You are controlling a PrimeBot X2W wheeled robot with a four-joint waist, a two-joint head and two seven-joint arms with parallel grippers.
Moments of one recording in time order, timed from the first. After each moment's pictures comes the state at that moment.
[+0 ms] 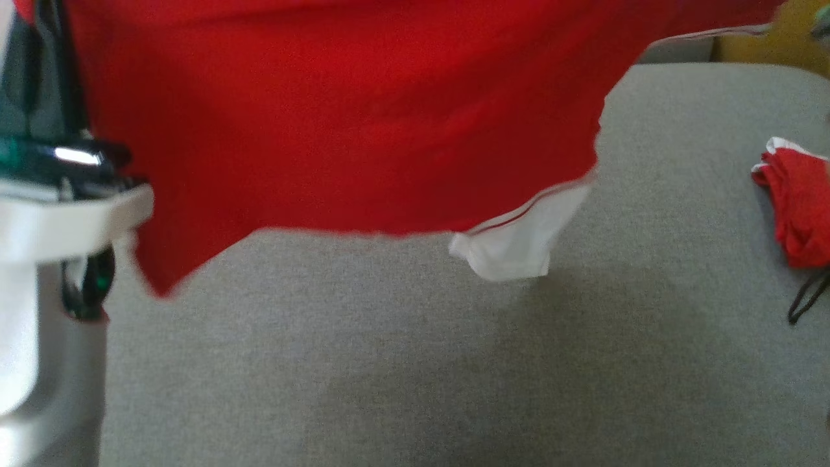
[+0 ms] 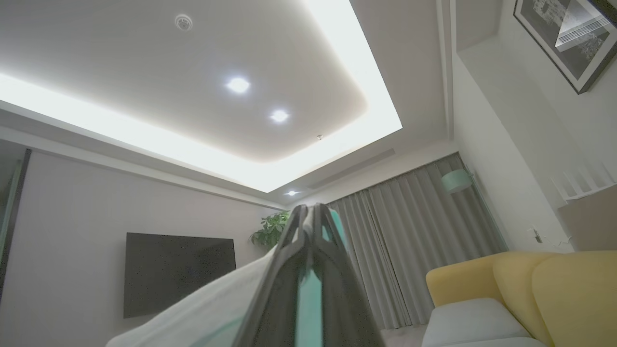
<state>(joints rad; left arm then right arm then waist) -0.50 0.29 -0.04 -0.05 -0.26 -0.13 -0.19 -0.76 -0.33 0.15 0.00 0.83 0.12 -0.15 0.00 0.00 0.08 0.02</state>
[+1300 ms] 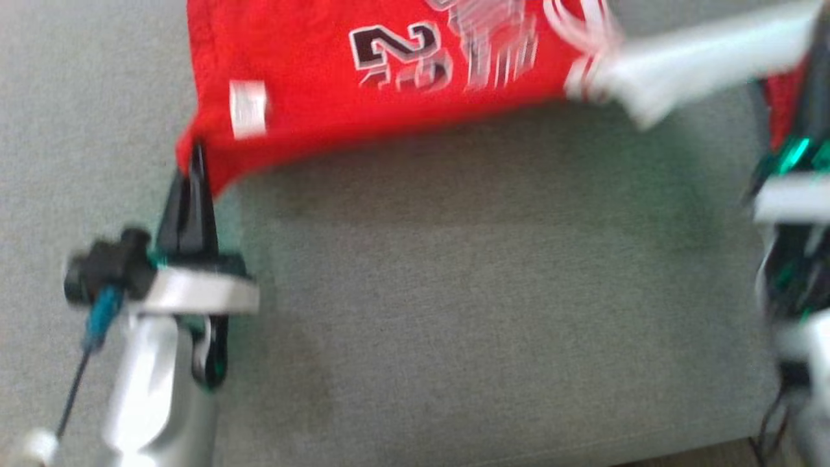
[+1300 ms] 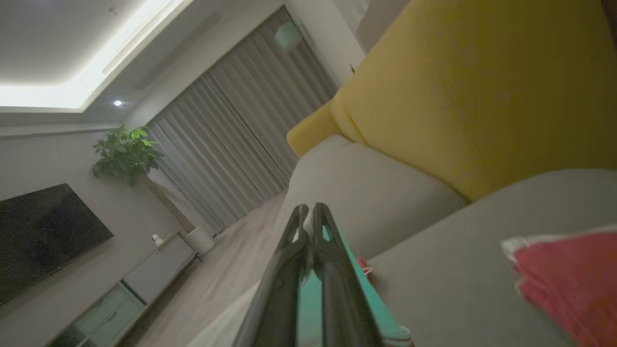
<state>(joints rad) -0.40 0.08 -0.06 0.36 -0.19 -0.11 -0.26 -0.47 -0.33 0.15 0.17 0.97 0.12 -0.26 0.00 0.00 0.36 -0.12</state>
